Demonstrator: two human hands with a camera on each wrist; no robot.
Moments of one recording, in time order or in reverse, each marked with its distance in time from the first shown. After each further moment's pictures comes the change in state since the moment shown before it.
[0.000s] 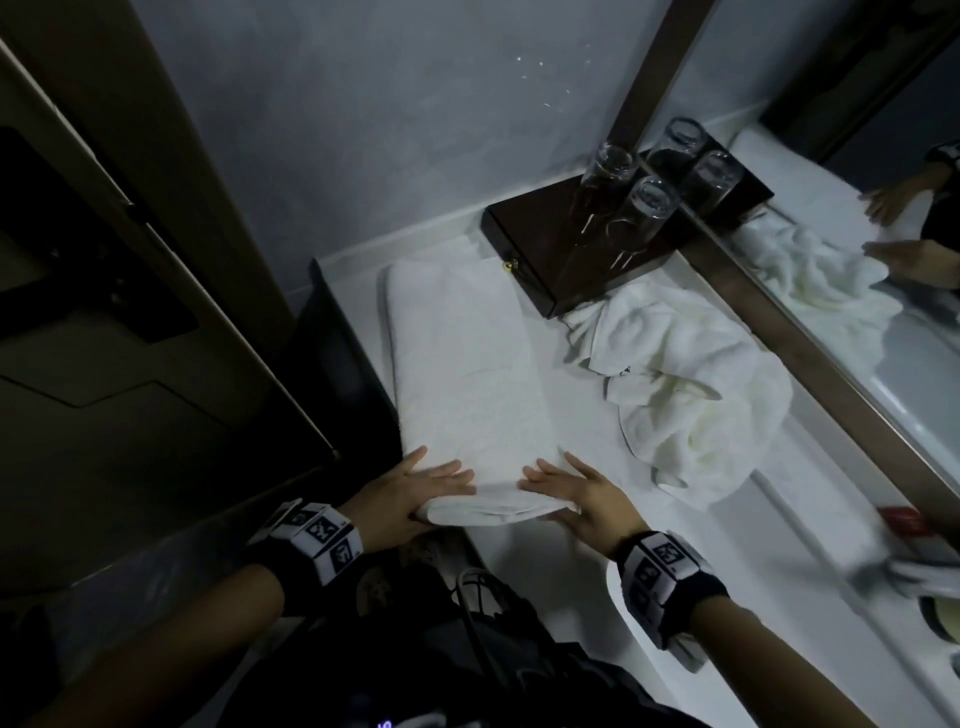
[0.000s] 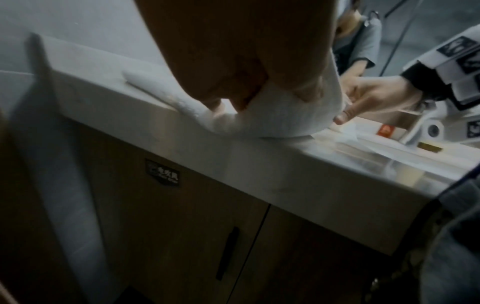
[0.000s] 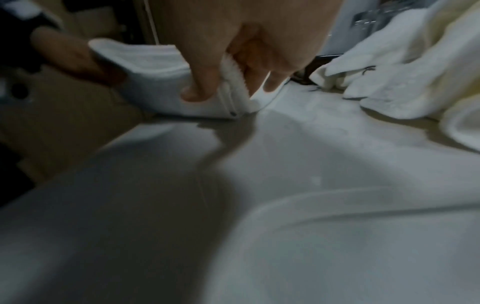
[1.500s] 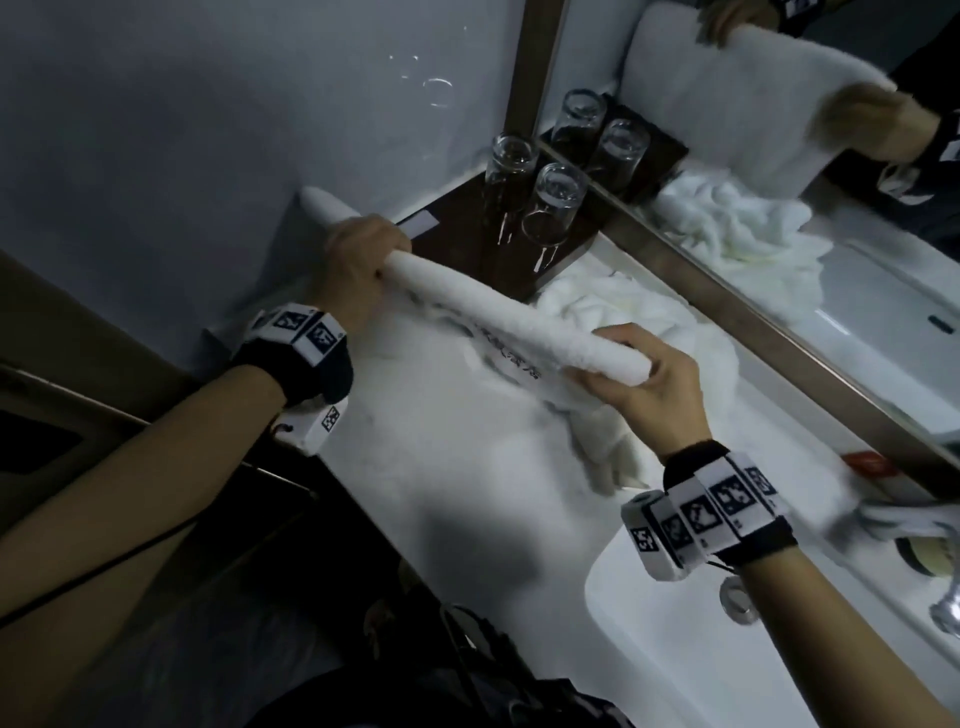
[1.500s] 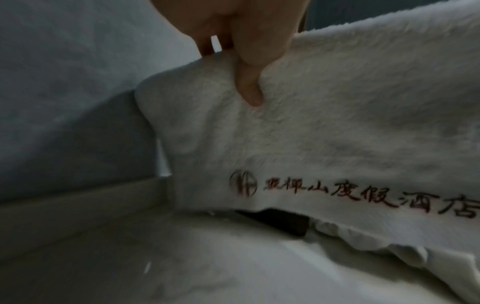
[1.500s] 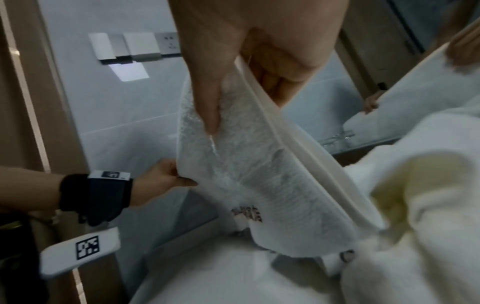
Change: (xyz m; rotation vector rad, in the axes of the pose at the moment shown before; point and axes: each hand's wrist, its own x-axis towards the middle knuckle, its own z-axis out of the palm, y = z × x) left_hand 0.183 0.014 -0.203 0.378 0.661 0.207; right_hand 0.002 -0.008 -0.146 0.675 0.861 0.191
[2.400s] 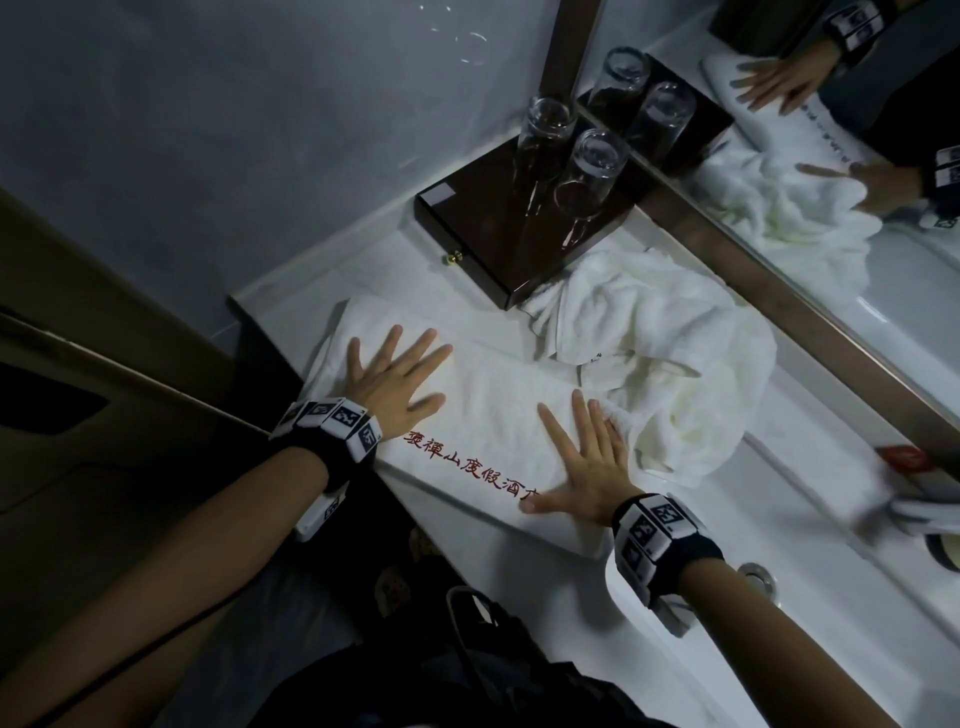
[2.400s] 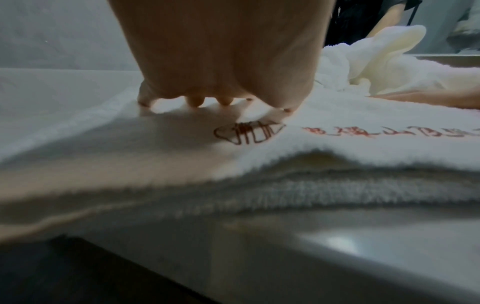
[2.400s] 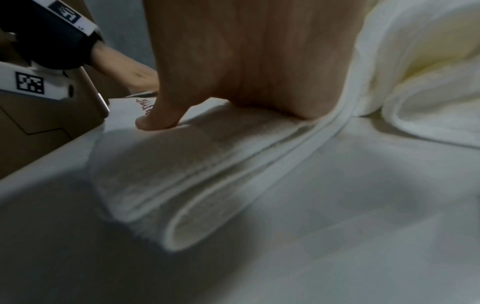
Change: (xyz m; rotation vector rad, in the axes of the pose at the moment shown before) left_hand -0.126 0.003 0.072 0.194 -0.803 -0.355; right_hand -0.058 0.129 0.062 -0.907 -0.637 0.293
